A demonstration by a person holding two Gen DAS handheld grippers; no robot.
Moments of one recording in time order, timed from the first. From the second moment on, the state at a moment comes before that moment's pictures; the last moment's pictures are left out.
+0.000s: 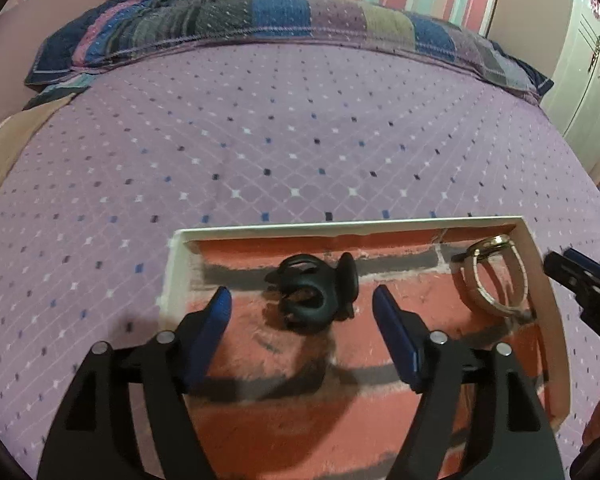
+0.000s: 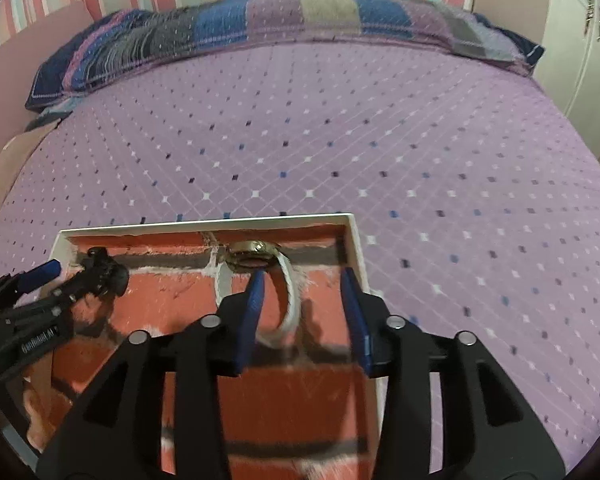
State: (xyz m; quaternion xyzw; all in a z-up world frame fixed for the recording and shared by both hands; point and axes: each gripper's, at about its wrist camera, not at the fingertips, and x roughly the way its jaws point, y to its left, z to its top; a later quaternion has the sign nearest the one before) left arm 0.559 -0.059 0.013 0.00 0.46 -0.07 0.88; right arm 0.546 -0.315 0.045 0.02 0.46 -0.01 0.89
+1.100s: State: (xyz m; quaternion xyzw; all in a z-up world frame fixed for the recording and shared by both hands) left arm 0.198 0.021 0.075 0.03 0.31 -0.04 0.95; right arm 0.178 -0.322 0.071 0.00 0.33 -0.02 0.94
